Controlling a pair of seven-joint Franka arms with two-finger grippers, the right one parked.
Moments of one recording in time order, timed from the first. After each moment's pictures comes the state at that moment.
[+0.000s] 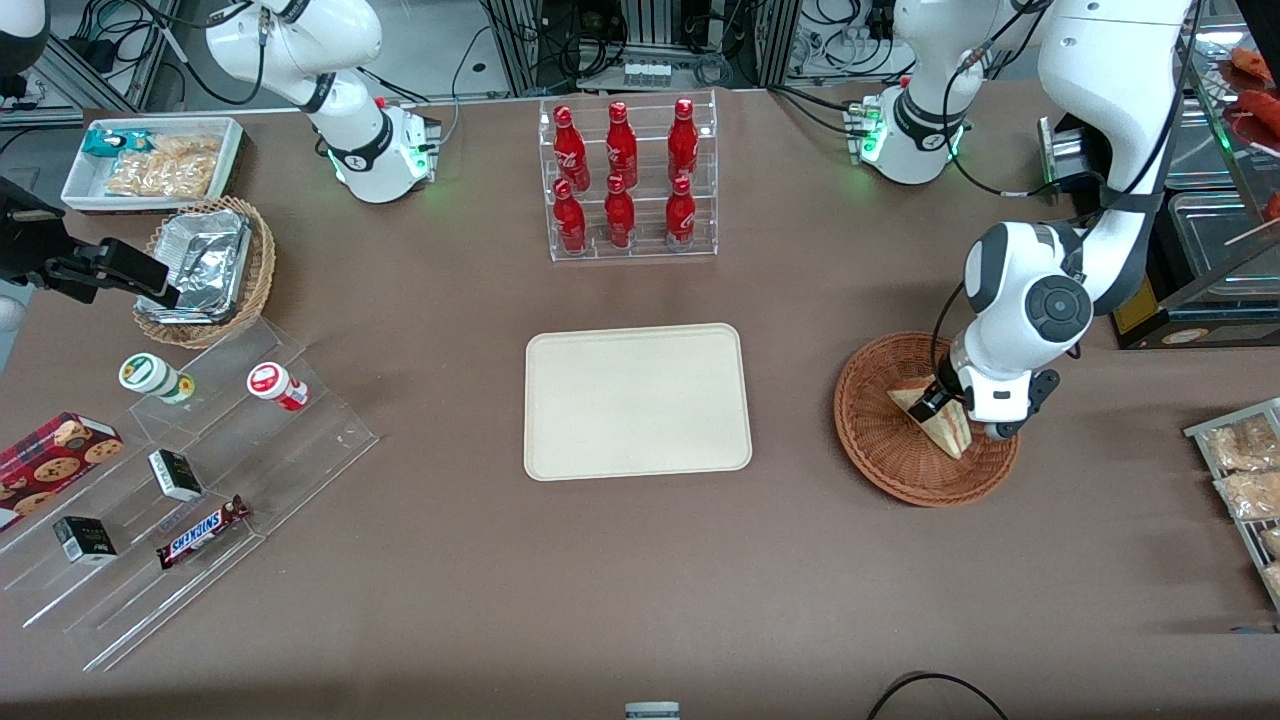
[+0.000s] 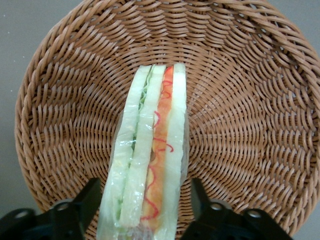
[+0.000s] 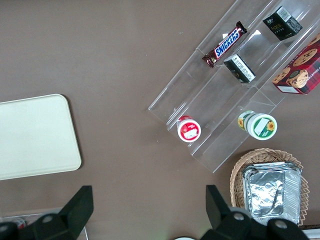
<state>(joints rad) -0.08 0.26 -0.06 -2.22 0.01 2.42 -0.91</state>
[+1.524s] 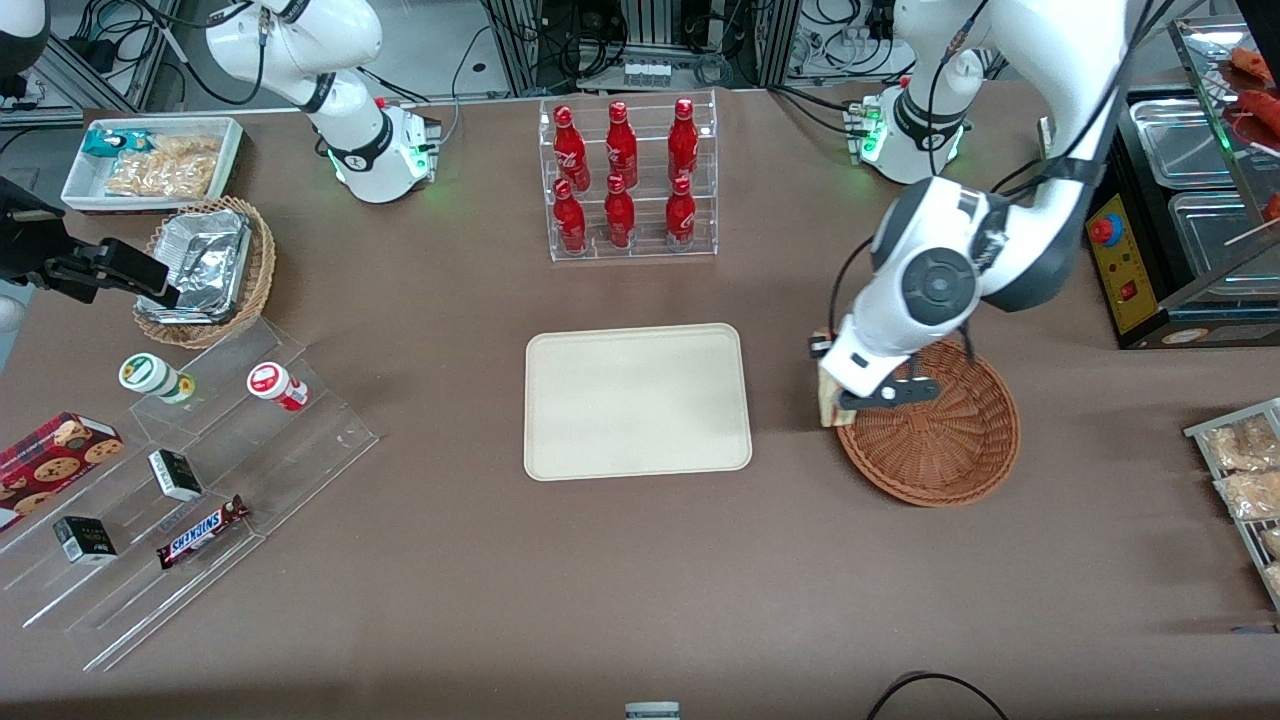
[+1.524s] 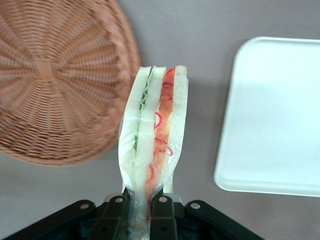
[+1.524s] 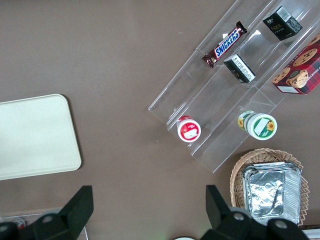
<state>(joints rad) -0.14 0.28 -0.35 -1.90 0.01 1.97 -0.59</state>
